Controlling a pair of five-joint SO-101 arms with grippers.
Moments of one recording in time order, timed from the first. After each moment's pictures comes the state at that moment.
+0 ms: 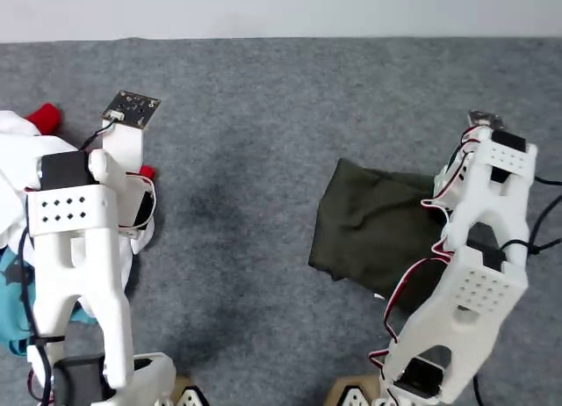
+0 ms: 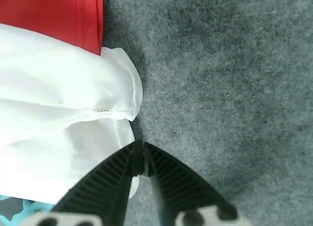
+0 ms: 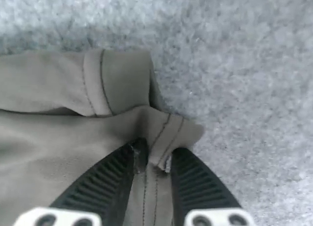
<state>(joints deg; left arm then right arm) -11.4 -16.5 12.4 98.7 -13.1 20.2 36.0 -18.1 79.1 9.0</state>
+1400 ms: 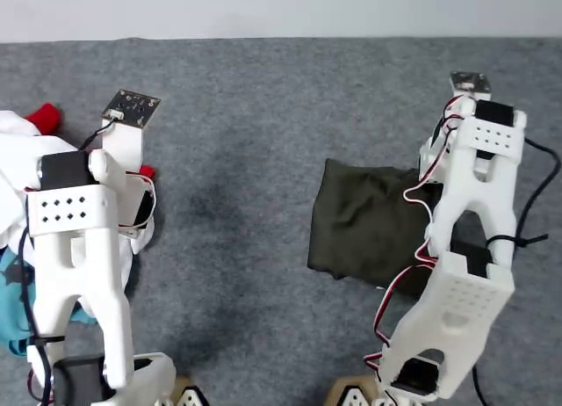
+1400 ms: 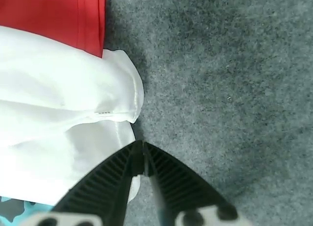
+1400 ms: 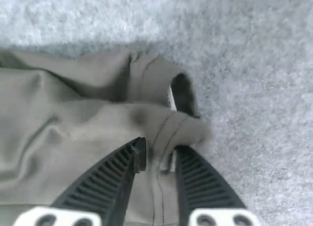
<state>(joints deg) -11.4 -16.5 12.4 98.2 -13.1 13.5 29.7 -25.7 86.6 9.0</state>
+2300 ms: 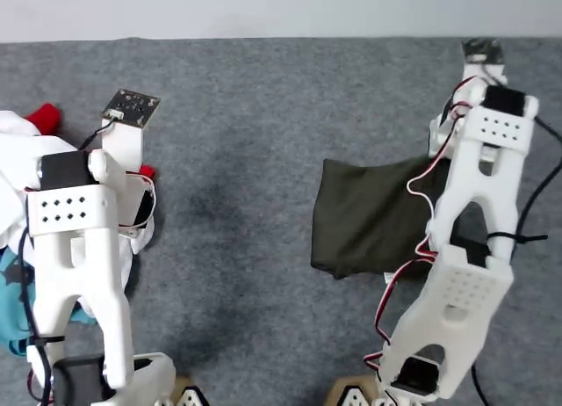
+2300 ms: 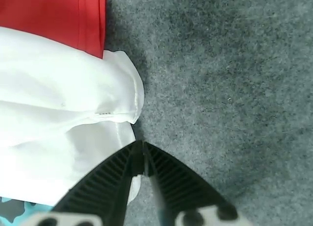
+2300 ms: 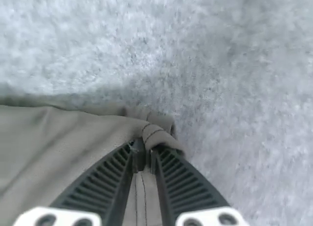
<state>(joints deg) -11.4 -16.5 12.4 98.0 -13.1 13.9 36.7 -40.3 84.0 12.9</state>
